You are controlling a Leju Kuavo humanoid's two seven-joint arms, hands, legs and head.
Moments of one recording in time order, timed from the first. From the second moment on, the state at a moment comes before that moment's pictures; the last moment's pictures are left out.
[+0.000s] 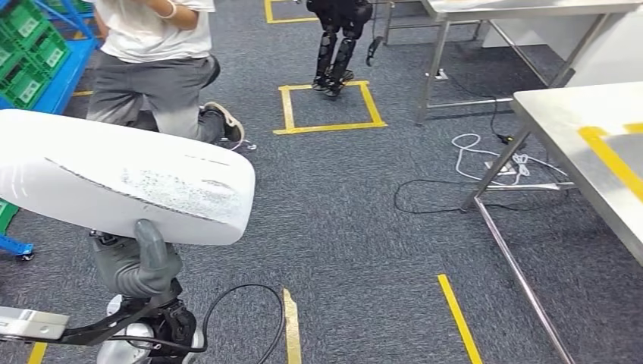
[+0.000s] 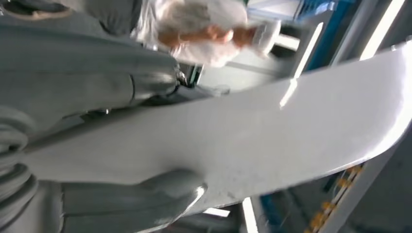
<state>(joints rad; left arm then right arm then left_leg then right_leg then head) 0.11 -0.20 -0.37 -1.87 0.02 0.13 -0.70 -0.05 0.16 -0.90 -0.21 0.32 0.00 -0.27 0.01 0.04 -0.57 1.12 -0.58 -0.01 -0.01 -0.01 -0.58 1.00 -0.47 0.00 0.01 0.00</state>
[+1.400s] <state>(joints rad) 0.17 -0.16 -0.43 -1.90 -0.04 0.40 -0.70 -0.06 0.17 -0.92 -0.21 0.45 -0.10 -0.07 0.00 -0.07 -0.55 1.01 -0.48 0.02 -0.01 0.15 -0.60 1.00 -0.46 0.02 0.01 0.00</state>
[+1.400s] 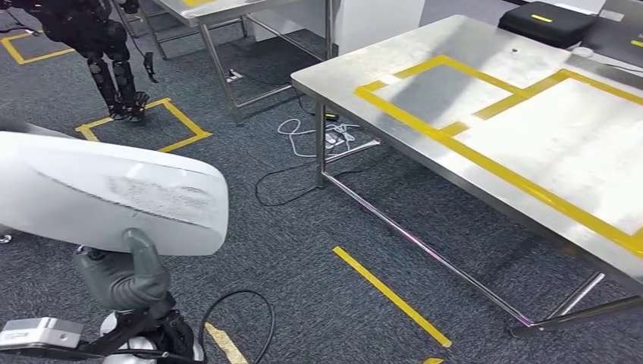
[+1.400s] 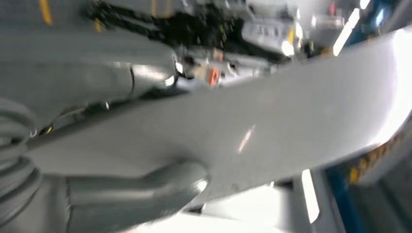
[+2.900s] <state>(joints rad) 0.18 -0.10 -0.52 -1.96 -0.03 0.45 -0.70 -0.08 0.16 -0.87 -0.21 0.52 -0.03 0.00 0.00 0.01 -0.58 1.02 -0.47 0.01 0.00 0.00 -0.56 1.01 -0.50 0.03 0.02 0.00</state>
